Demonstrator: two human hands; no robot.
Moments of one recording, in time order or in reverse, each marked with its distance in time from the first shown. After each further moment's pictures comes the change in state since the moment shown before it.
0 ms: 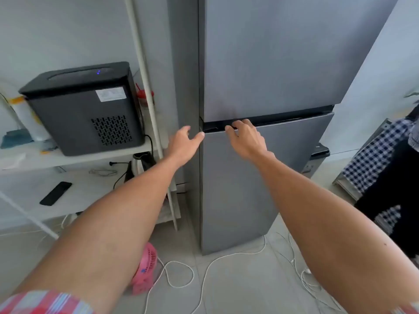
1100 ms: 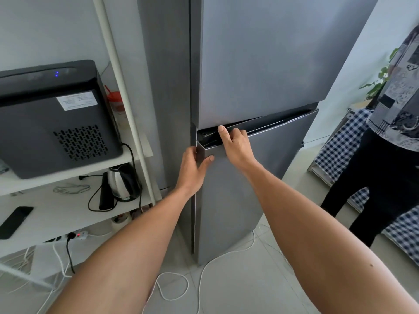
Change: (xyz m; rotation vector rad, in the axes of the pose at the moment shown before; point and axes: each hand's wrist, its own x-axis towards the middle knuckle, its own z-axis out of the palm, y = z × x) left_hand 0.015 -0.055 0.067 -0.267 -0.090 0.176; right_hand 0.017 -0.008 0.042 0.386 0.120 0.256
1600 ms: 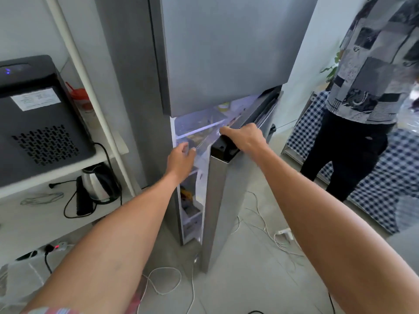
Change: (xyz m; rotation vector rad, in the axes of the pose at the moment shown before) left_hand -0.011 0.022 0.018 0.035 -0.172 -0.106; right_hand -0.051 0.008 -0.089 -0.195 0.119 0.346
